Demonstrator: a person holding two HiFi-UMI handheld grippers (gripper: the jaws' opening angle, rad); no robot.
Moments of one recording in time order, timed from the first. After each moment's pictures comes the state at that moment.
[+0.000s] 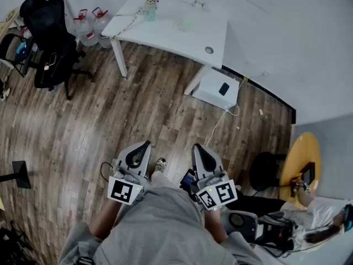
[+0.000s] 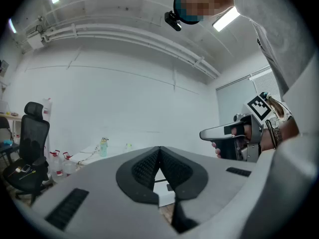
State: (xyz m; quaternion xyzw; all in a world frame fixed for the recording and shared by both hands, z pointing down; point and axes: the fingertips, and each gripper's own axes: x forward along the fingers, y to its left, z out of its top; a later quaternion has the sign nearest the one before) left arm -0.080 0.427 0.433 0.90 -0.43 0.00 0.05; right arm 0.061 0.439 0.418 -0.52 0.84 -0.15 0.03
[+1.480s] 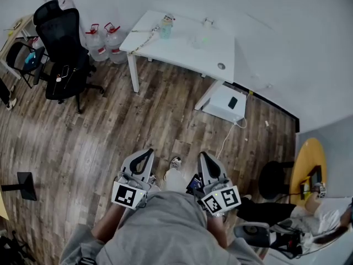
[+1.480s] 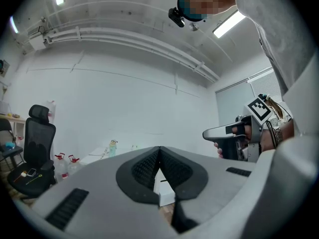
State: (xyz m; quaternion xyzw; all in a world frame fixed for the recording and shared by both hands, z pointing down) left arm -0.183 0.440 0.427 0.90 -0.44 -0.02 0.05; right arm -0.025 0.454 0.412 -0.53 0.84 -0.15 0.05
